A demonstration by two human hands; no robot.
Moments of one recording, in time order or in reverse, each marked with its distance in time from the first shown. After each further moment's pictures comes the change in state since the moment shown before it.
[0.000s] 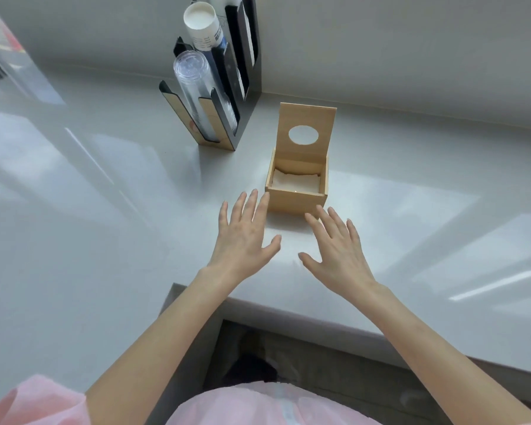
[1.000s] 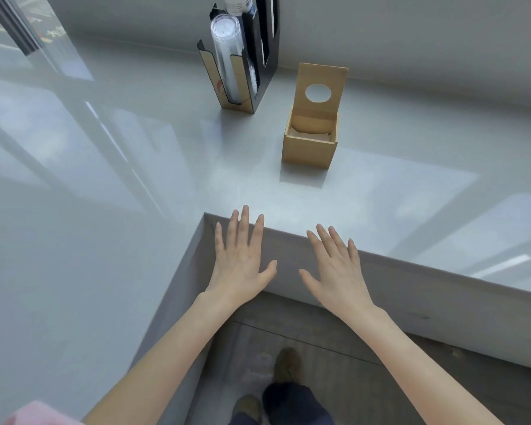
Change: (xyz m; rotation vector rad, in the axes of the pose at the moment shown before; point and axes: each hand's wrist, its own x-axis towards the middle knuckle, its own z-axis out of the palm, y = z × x) left_hand -0.176 -0.003 0.018 0.049 -0.052 -0.067; right_hand -0.151 -0.055 0.046 0.004 -0.024 0.021
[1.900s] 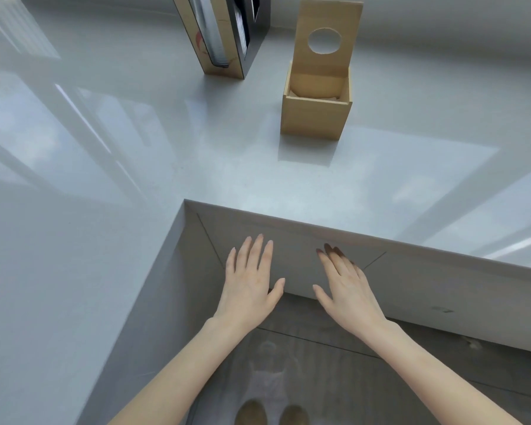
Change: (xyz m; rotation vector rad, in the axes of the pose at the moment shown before) left_hand 0.005 -0.015 0.116 -0.050 -0.057 0.085; right_hand 0.015 0.053 0.106 -0.020 -0.091 0.020
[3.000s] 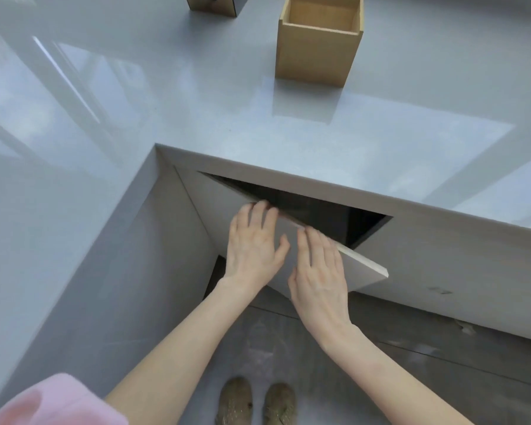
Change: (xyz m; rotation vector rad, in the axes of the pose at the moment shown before) left_hand 0.024 0.023 0.049 -0.045 0.181 -0.068; right_hand -0.015 -0.020 0.064 -0.159 0.415 0.015
